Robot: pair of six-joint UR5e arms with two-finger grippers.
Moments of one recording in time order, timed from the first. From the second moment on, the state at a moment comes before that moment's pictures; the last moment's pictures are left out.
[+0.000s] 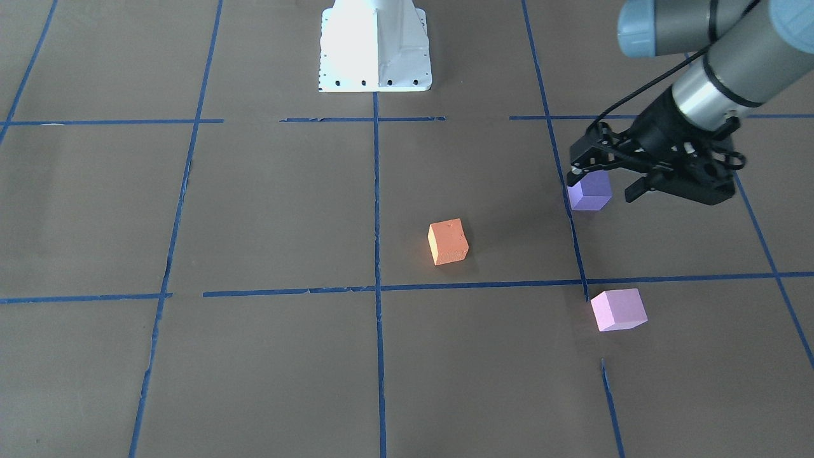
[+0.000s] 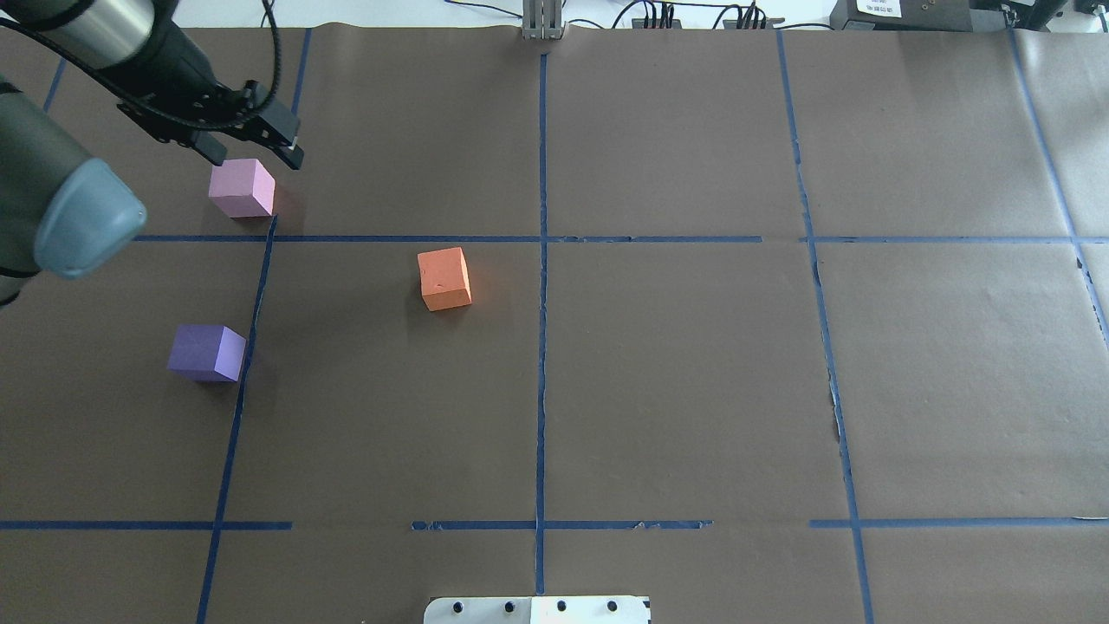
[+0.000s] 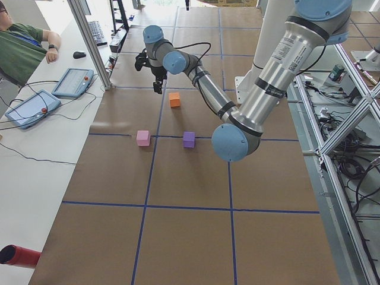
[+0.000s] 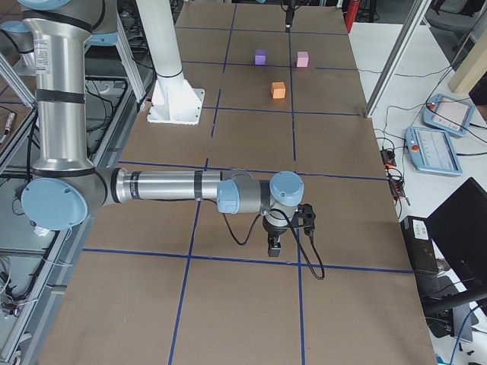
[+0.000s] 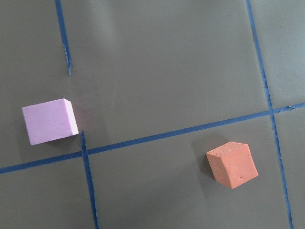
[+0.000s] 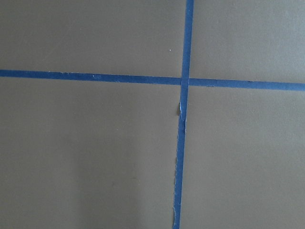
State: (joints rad) left arm -0.99 -2.13 -1.84 -1.47 -2.31 -0.73; right arm 1.48 -1.60 1.64 -1.56 2.36 0.06
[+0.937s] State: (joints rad) left arm -0.71 -2.30 -1.62 -1.58 -2.09 -1.12; right arm 1.48 -1.60 1.64 -1.56 2.36 0.06
